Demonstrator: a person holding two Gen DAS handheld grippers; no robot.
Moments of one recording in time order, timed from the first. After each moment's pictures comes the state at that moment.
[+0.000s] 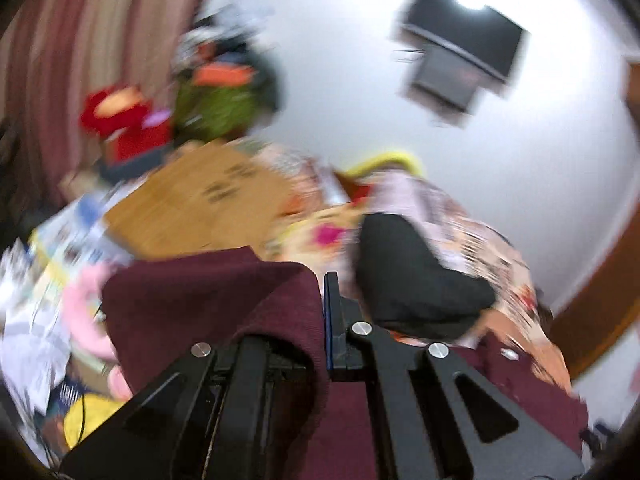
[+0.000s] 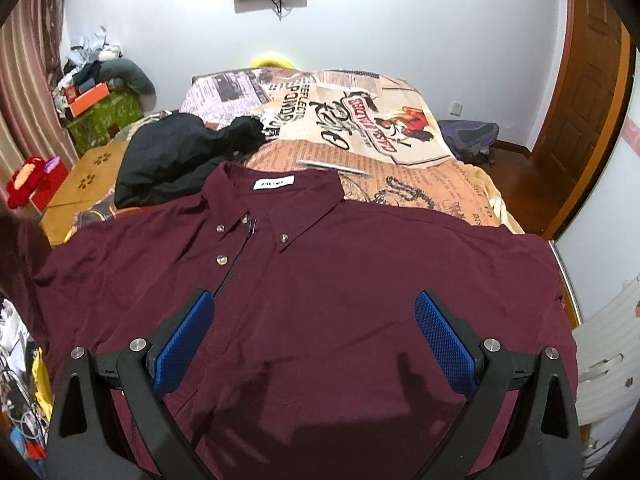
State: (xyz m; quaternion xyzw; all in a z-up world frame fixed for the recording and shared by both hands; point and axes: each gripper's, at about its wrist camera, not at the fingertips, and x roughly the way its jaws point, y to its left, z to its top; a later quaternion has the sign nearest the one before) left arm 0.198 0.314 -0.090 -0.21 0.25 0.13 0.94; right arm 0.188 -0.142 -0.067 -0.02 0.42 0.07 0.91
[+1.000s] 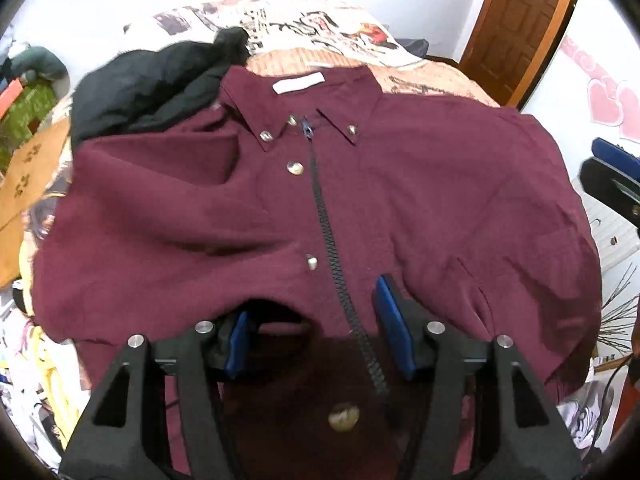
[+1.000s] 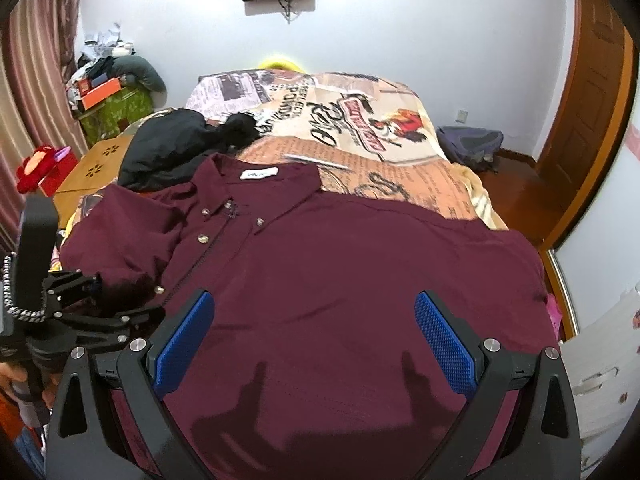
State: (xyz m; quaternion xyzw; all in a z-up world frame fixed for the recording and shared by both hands) left arm 0.222 0.014 -0.188 0.02 0.50 -0.13 0.86; right arm 0.172 -0.174 -0.067 -0.04 0.40 0.10 0.91
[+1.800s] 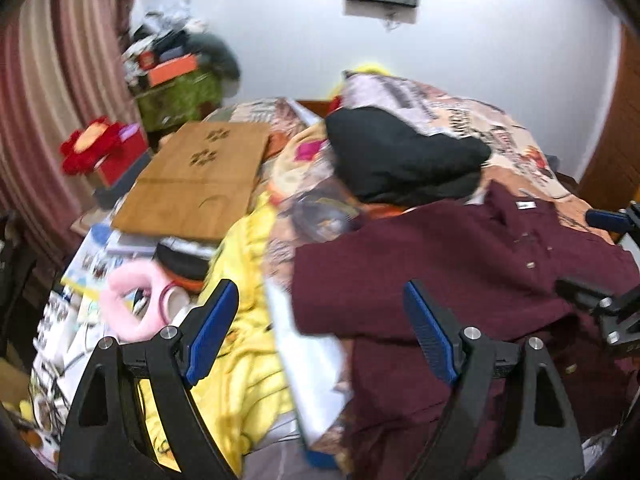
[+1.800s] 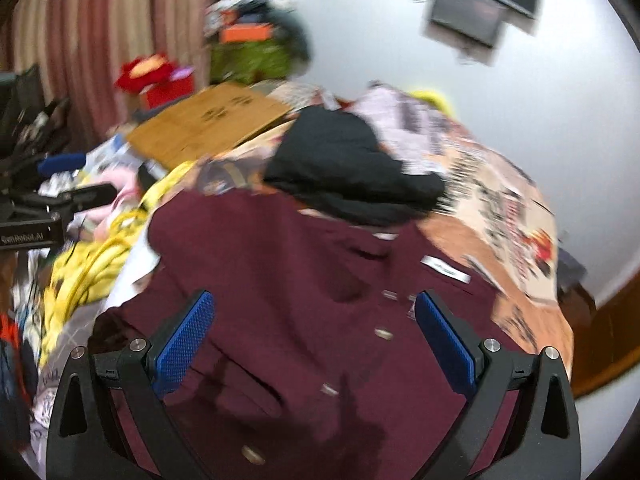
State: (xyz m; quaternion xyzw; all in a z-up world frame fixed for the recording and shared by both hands) left arm 0.157 0.249 -0.135 -0.06 0.39 0.13 0.91; right arm 0.196 0.050 -0.078 -0.24 0.38 0.31 0.84
